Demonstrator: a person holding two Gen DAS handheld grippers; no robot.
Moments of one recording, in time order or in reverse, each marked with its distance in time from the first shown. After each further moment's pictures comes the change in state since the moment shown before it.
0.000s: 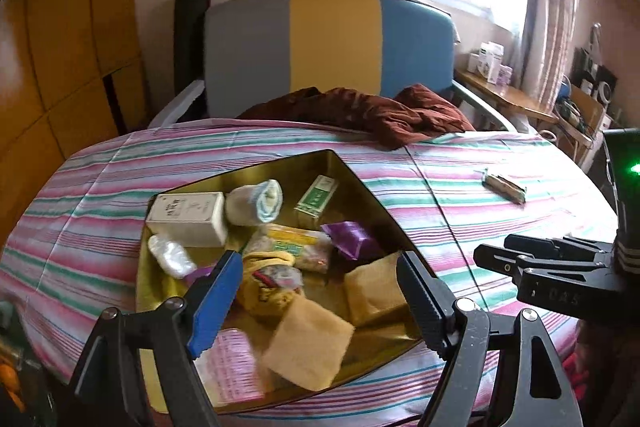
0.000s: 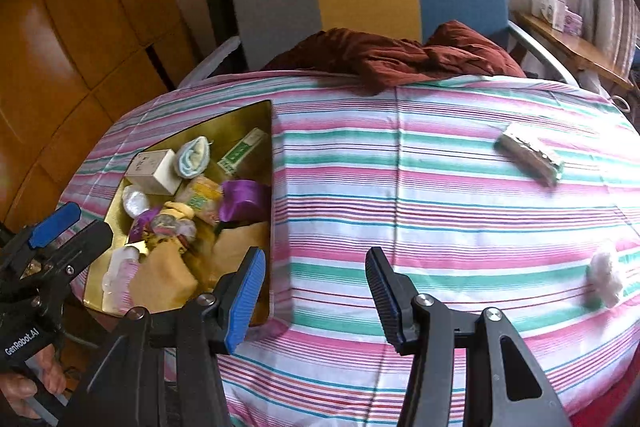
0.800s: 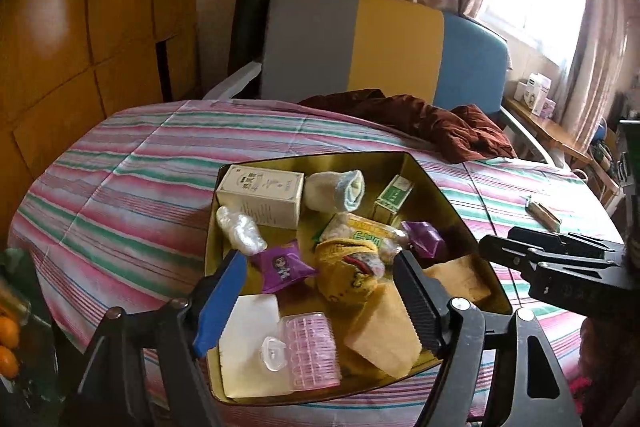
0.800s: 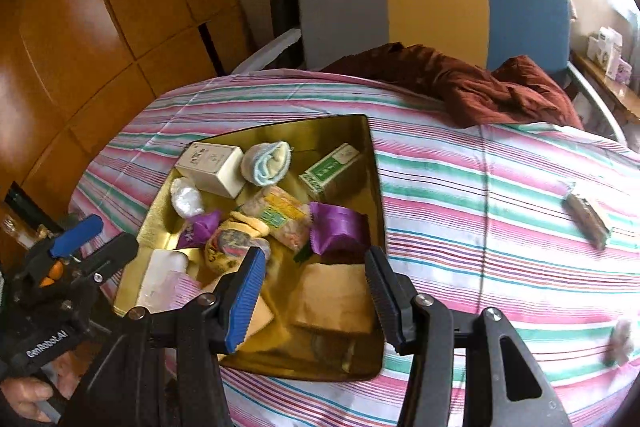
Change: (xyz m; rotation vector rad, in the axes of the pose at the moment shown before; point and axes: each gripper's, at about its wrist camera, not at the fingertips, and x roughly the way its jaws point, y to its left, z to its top) left arm -0.011 0.073 -0.017 -0.168 -0.004 0.102; right arm 0.021 0.081 0.023 -0.162 0.001 0.091
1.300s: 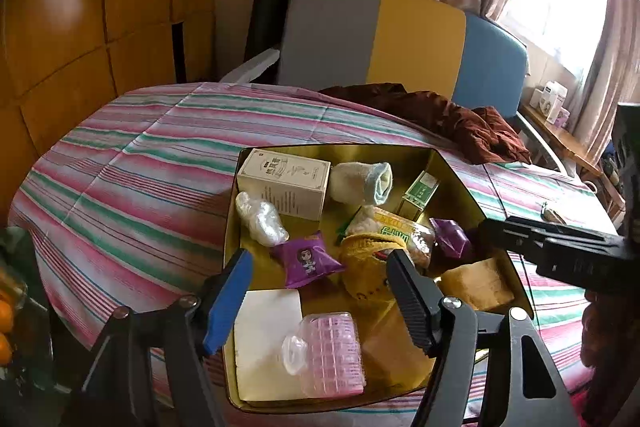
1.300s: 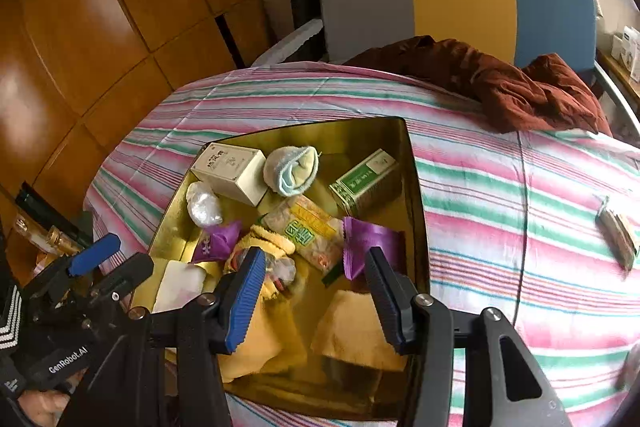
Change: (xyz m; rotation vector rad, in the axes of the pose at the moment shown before) left arm 0.017 0.025 -0.004 -0.064 0.033 0.027; right arm 0.026 0.014 0.018 -0.012 0.039 0.092
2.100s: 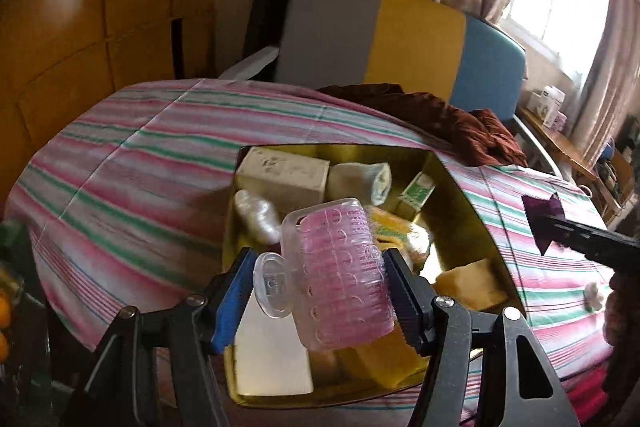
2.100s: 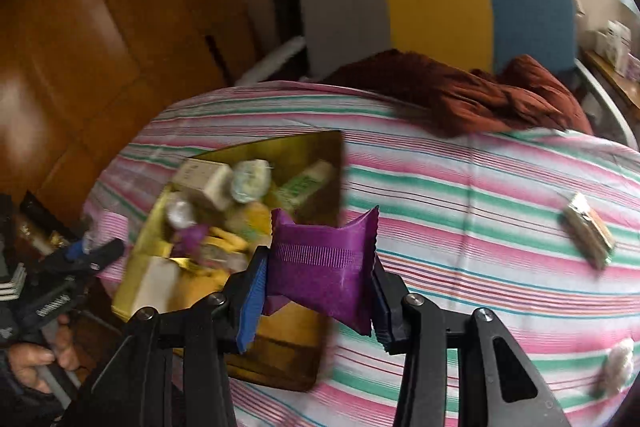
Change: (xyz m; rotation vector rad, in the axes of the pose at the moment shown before) left arm 0.000 0.008 -0.001 -0.022 0.012 -0.017; right arm -0.035 -0.041 -0.002 -0.017 -0.053 0.014
